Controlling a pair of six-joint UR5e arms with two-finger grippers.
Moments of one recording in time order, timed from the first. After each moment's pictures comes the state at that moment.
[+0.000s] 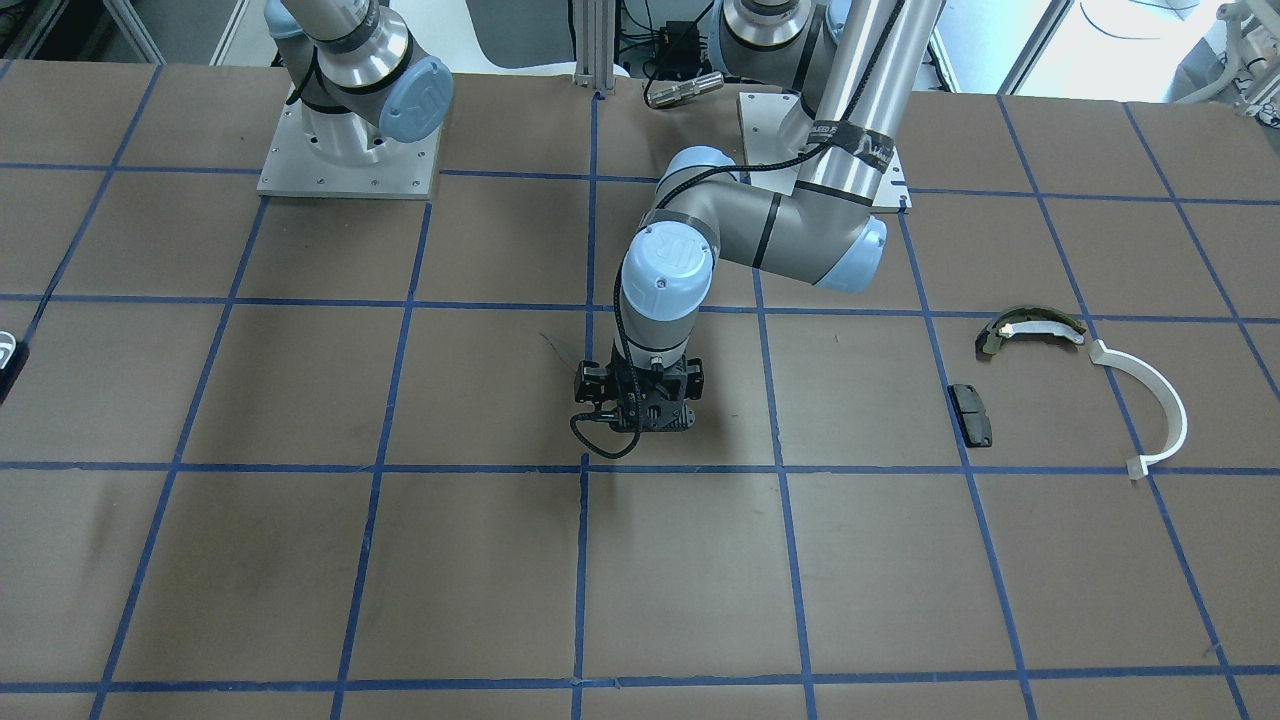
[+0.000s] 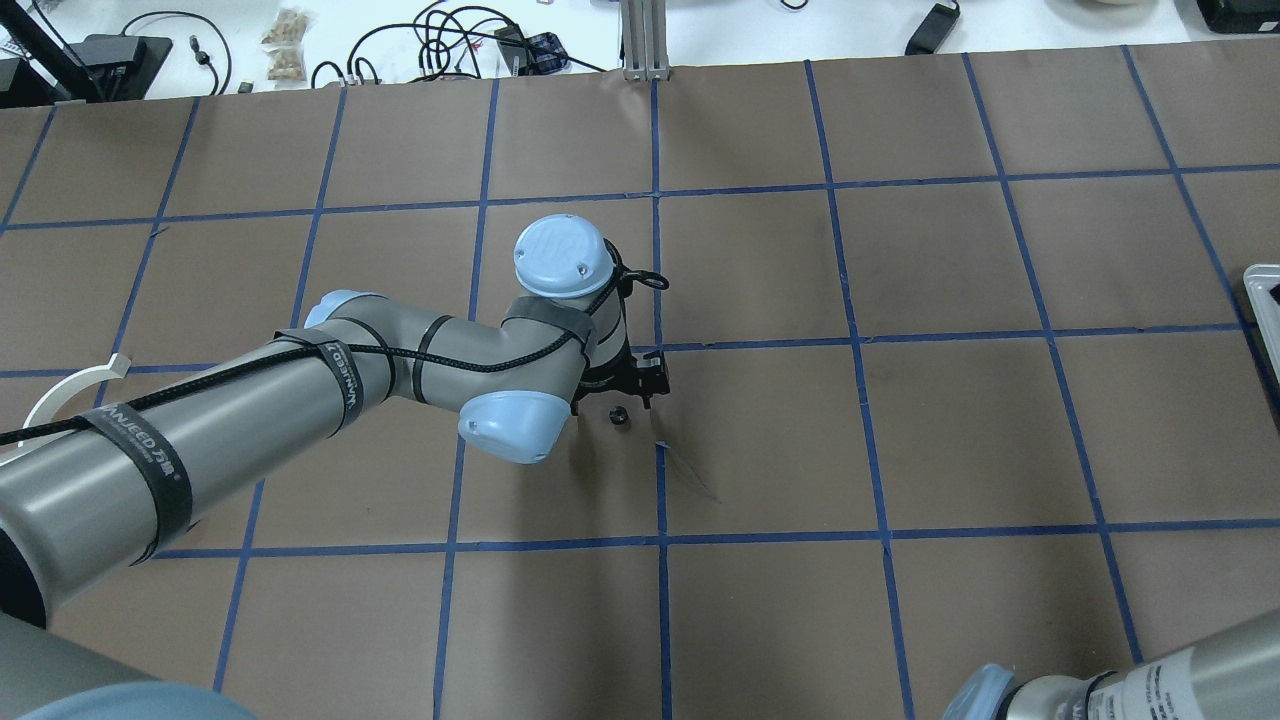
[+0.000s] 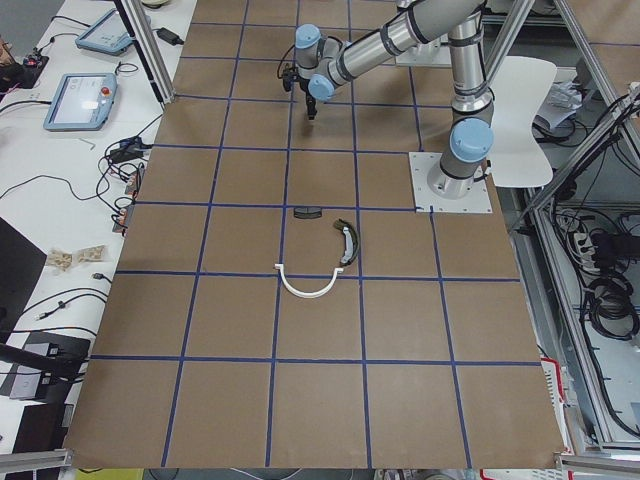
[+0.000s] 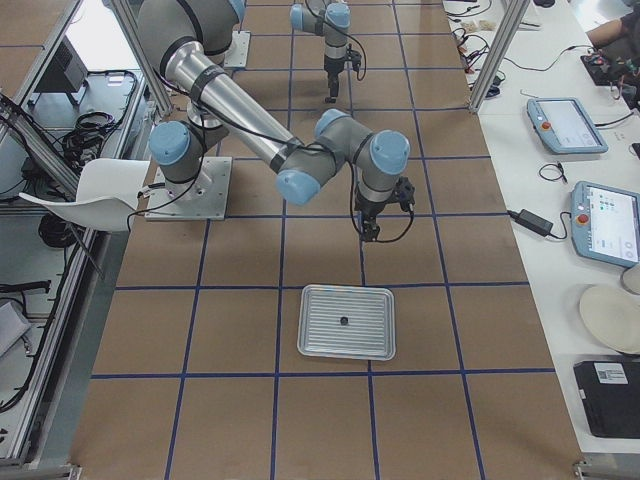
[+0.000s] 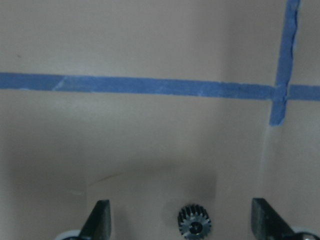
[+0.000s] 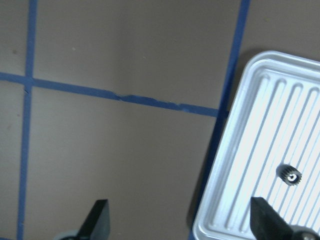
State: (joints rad) left arm -1.91 -2.01 -1.92 -0.81 1.54 -0.38; right arm 0.77 -1.22 1.61 -1.90 -1.58 -0.99
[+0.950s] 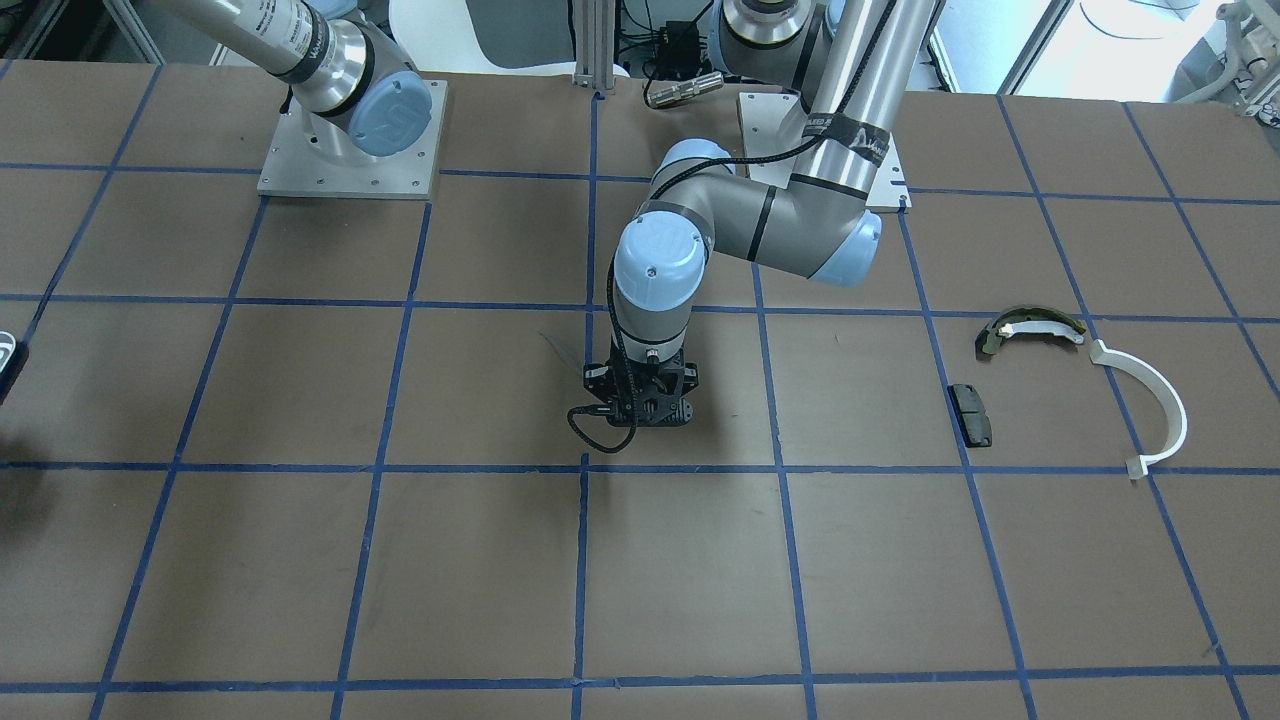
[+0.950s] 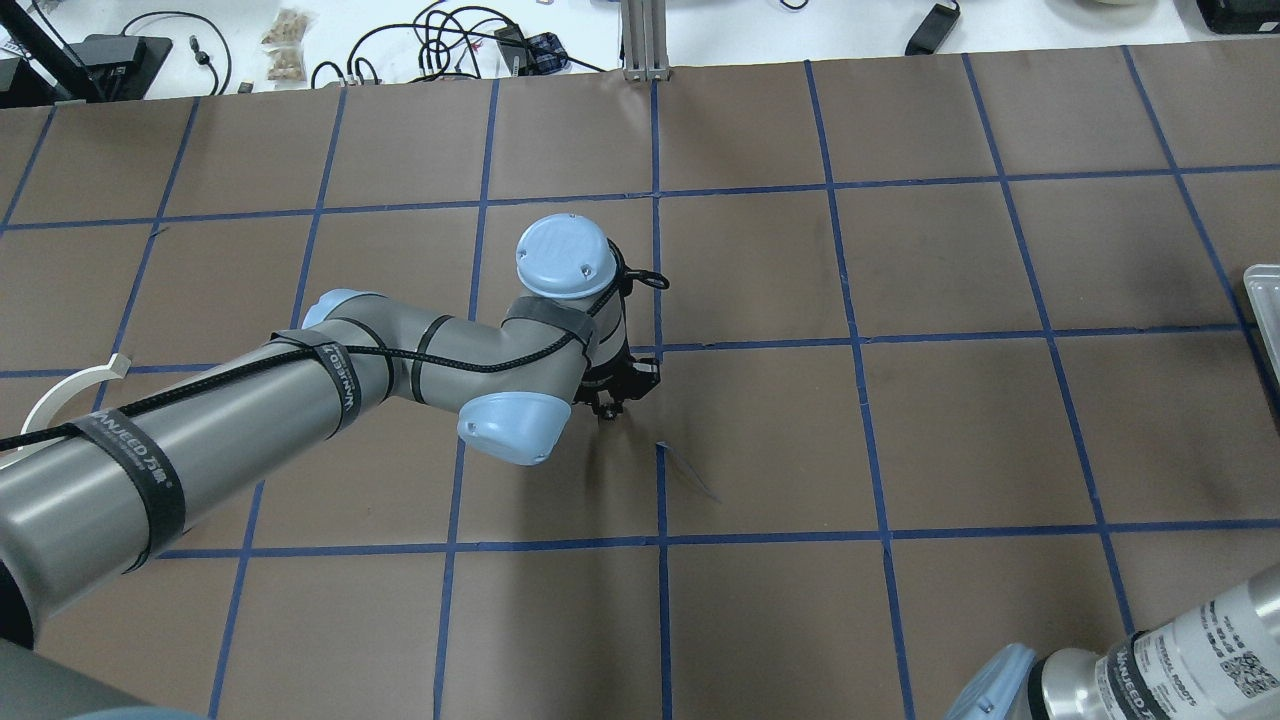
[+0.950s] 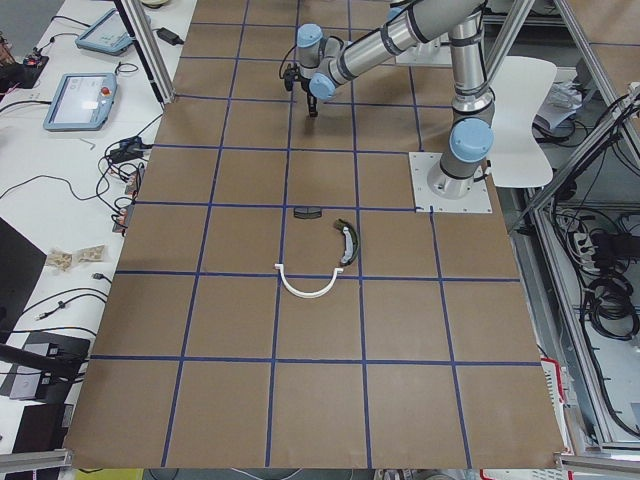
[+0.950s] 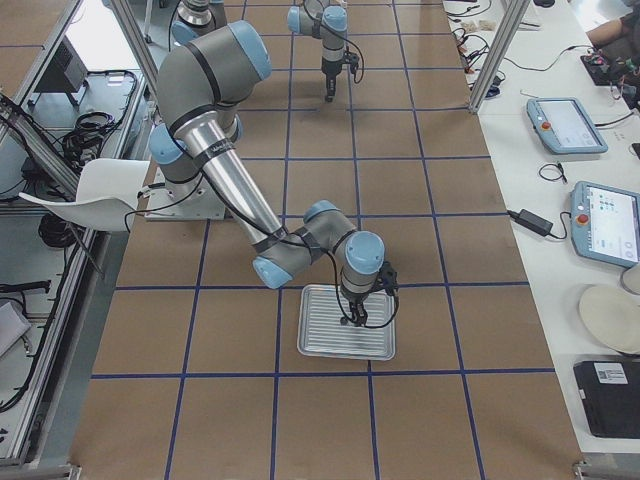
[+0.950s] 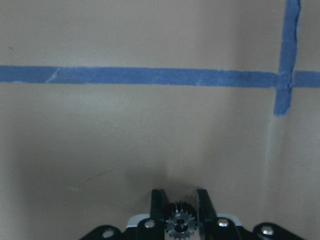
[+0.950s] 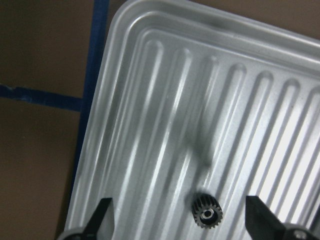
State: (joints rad) left arm -1.90 -1.98 -1.91 -0.82 1.55 -0.37; right arm 0.68 -1.00 1.60 -2.18 -1.60 -1.09
